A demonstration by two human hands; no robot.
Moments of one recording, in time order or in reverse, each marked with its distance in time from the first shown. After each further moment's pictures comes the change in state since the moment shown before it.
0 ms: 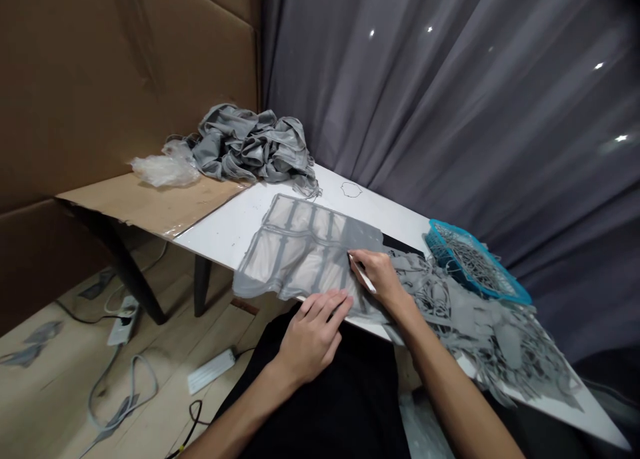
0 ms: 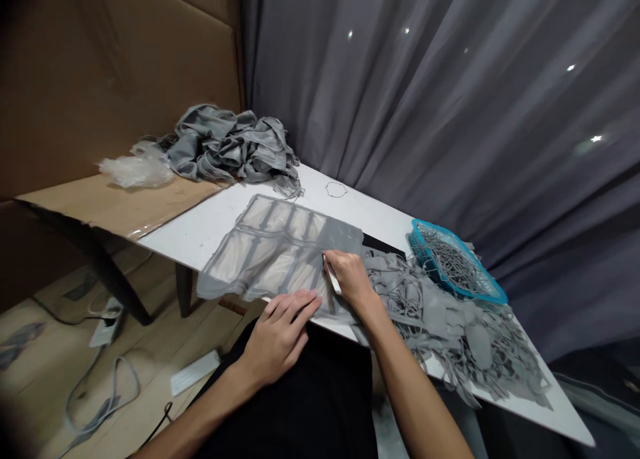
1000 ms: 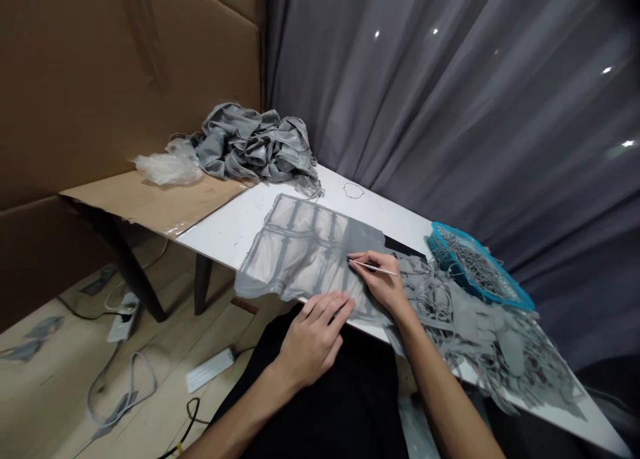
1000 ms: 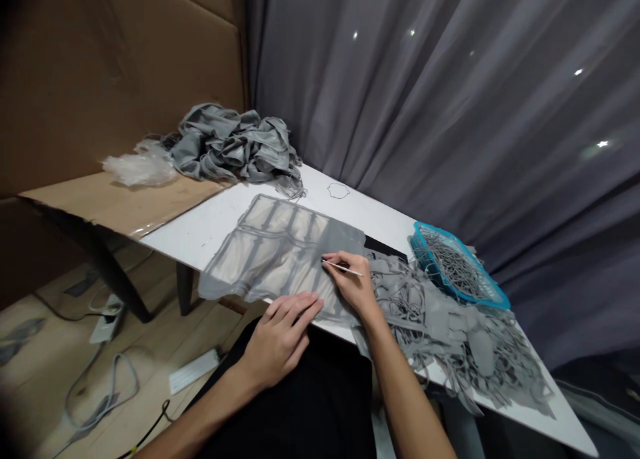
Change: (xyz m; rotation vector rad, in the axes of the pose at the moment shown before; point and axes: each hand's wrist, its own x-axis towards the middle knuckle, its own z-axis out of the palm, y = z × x) left_hand 0.000 0.000 0.000 0.008 -0.009 0.006; right_hand -0.004 -0.008 0.007 0.589 0.212 0.272
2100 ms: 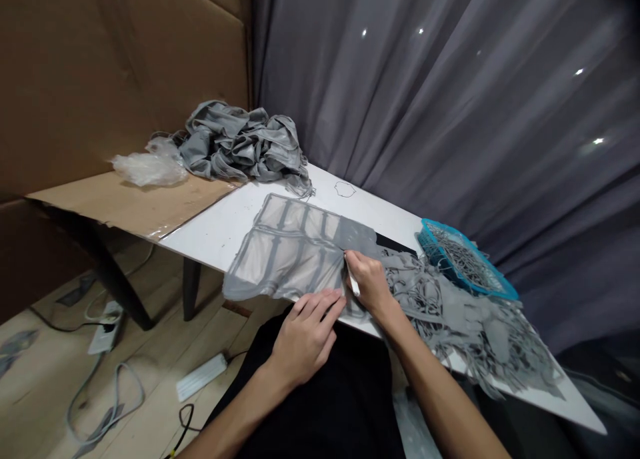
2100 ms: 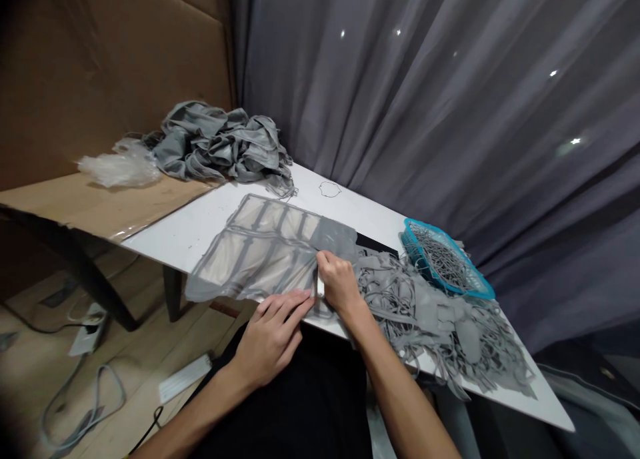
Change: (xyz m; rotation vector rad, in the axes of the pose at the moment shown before) left_hand 0.004 0.001 -0.004 -0.049 -0.005 -0.038; right_hand -0.008 -0.021 0.006 -0.990 -0.245 -0.236
